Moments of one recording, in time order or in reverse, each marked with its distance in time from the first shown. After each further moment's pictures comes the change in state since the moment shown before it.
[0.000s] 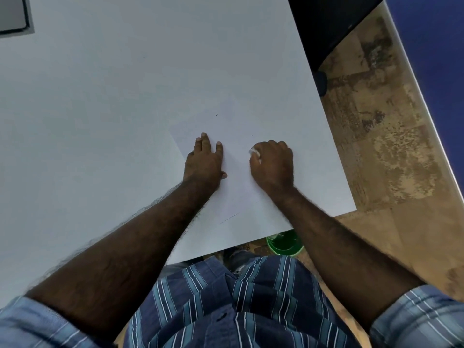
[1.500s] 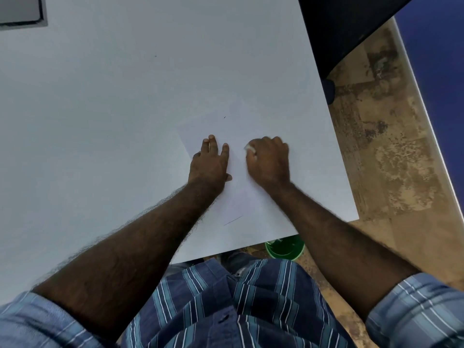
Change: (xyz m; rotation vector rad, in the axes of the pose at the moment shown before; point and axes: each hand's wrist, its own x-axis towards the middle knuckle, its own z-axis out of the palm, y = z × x) left_hand 0.001 -0.005 0.007 -0.006 0.033 0.022; right_hand 0.019 -0.017 0.013 -0.049 -0.043 -0.110
